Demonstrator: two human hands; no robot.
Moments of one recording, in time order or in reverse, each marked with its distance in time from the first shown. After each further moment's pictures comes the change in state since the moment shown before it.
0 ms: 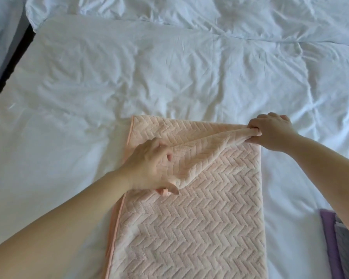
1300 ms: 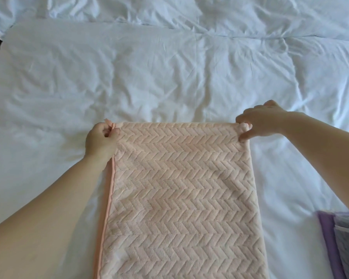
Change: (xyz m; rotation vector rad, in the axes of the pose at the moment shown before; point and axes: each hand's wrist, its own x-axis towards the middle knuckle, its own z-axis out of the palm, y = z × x) left_hand 0.053 -0.078 -0.015 -0.459 0.662 -0.775; right_hand 0.049 0.030 -0.011 -0.277 -0.331 -0.123
